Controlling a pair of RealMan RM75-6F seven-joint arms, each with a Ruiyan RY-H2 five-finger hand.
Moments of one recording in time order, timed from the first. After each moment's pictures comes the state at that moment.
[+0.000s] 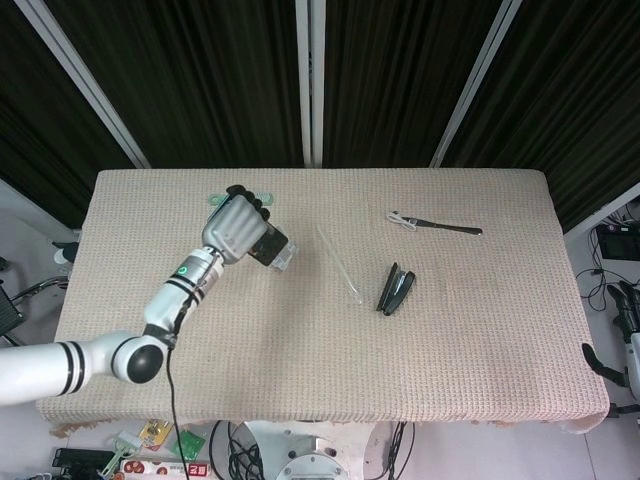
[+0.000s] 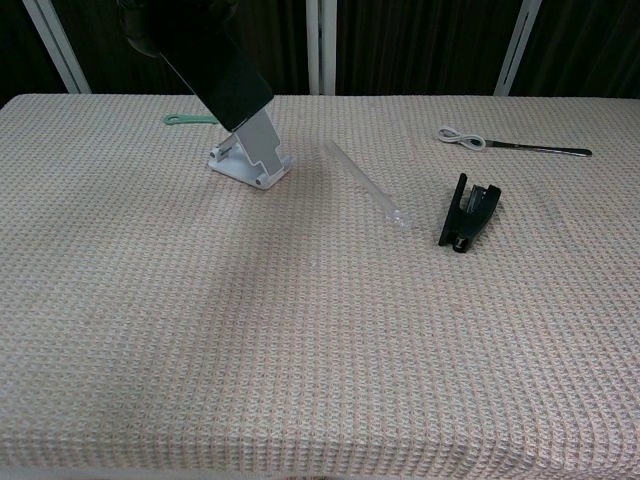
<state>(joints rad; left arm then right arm) -1.22 -1.19 -0.14 -1.75 0.59 0.89 1.38 0.00 -1.09 0.09 -1.48 -1.45 1.51 0.22</state>
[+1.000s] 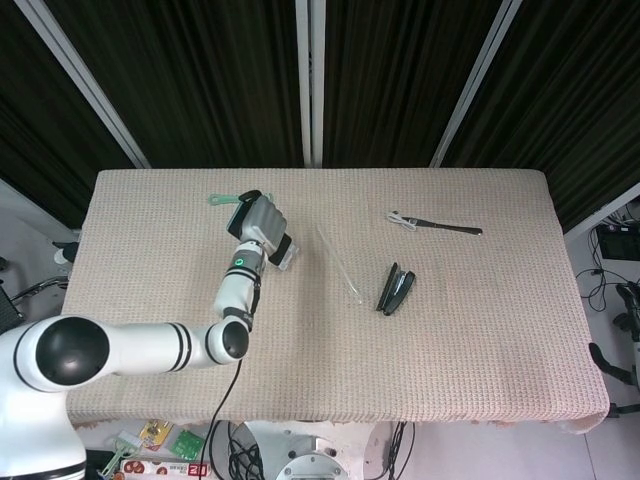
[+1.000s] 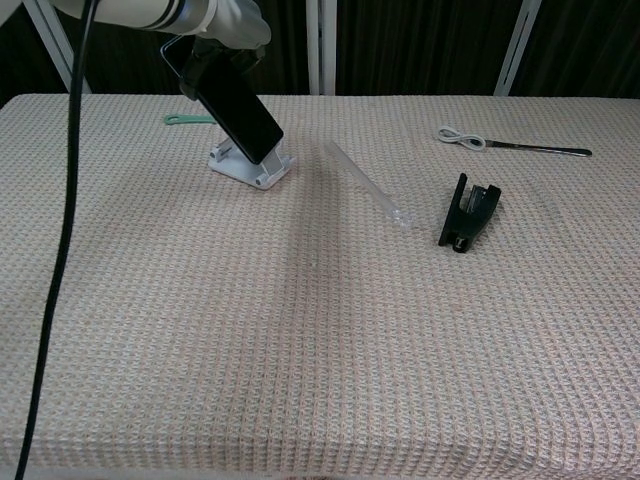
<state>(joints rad) -1.56 -1.48 -0.05 -1.48 -0.08 0.98 1.59 0.01 -1.11 0.10 -1.41 -1.42 1.48 0.30</state>
